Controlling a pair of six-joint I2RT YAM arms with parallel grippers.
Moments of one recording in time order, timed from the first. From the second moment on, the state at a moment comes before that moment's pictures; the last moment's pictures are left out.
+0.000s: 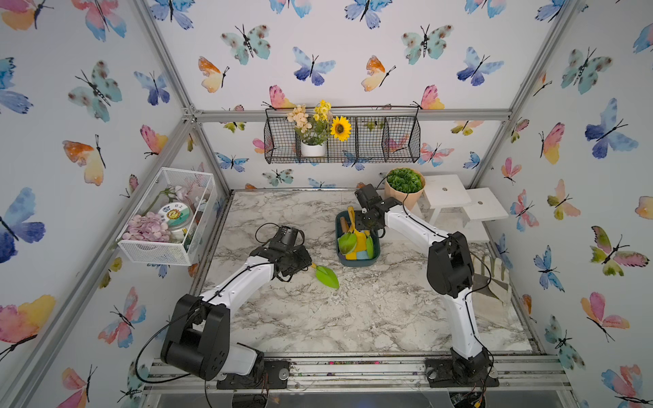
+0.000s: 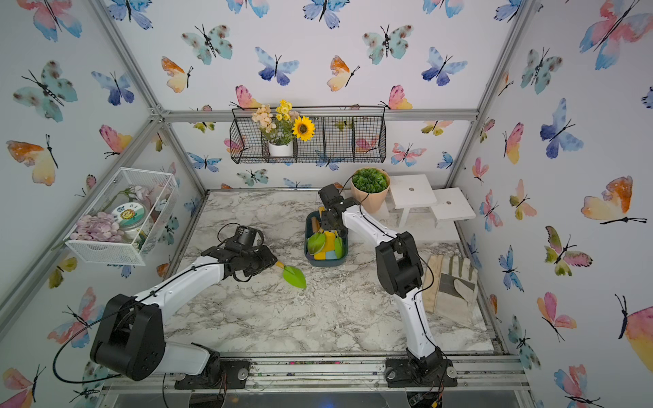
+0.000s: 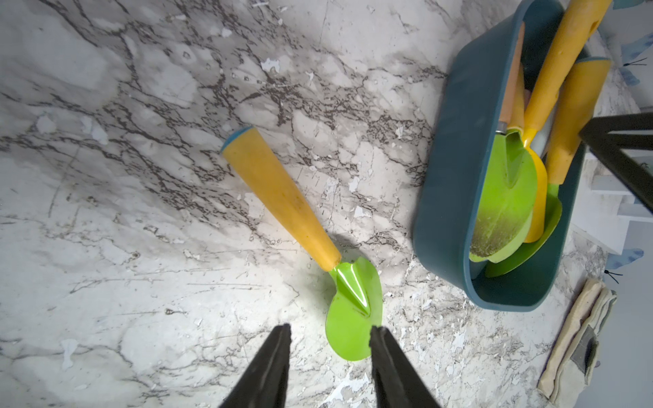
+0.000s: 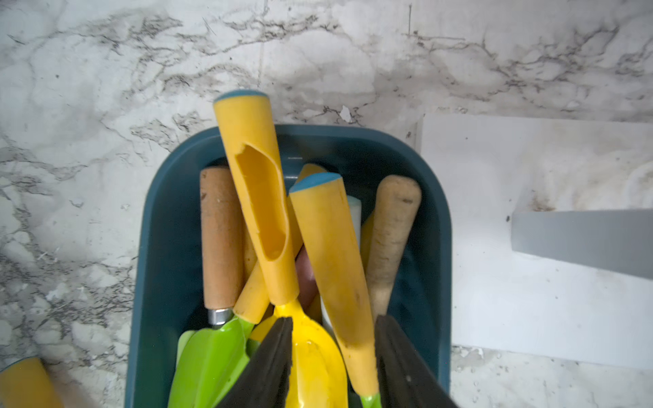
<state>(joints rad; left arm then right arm) -0.37 1.41 0.90 -0.47 0.16 -0.75 0.58 2.22 1.96 -0.76 0.16 0.44</state>
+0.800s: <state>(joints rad) -0.37 1.40 0.90 -0.47 0.16 -0.75 0.57 2.39 2.17 -0.73 0.09 0.38</state>
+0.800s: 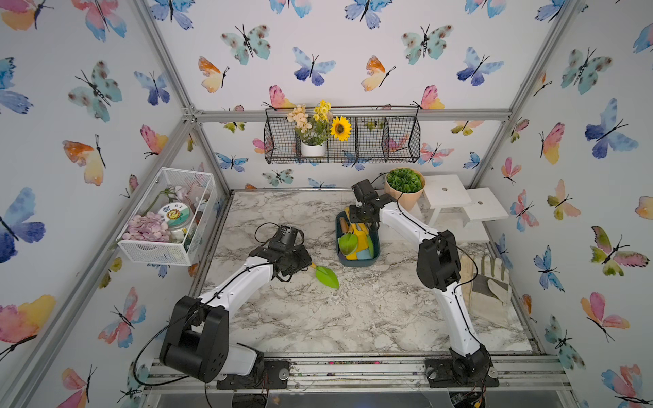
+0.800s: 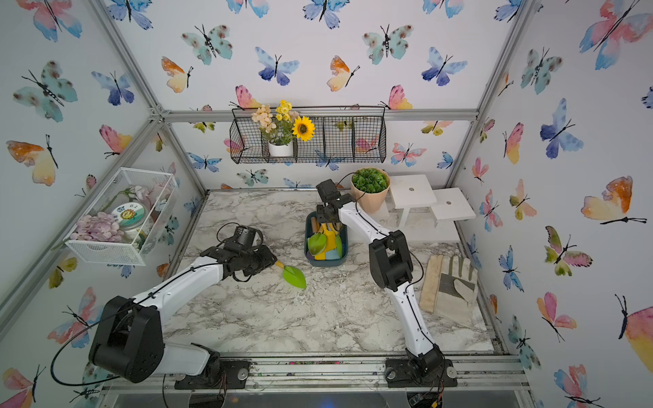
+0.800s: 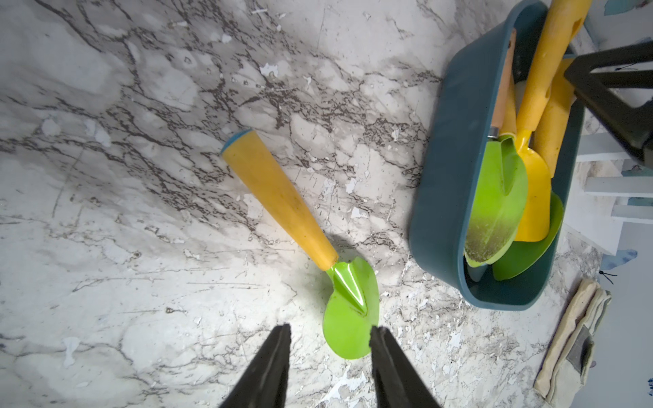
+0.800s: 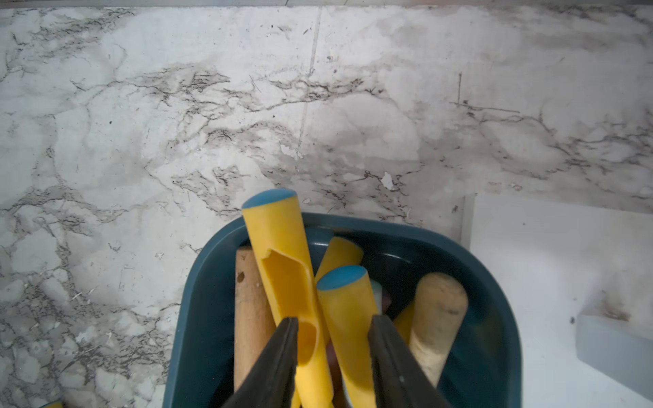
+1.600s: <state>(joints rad) -0.37 1.48 0.95 -0.46 0.16 -0.75 0.57 2.17 1.93 -0.70 0.08 0.38</state>
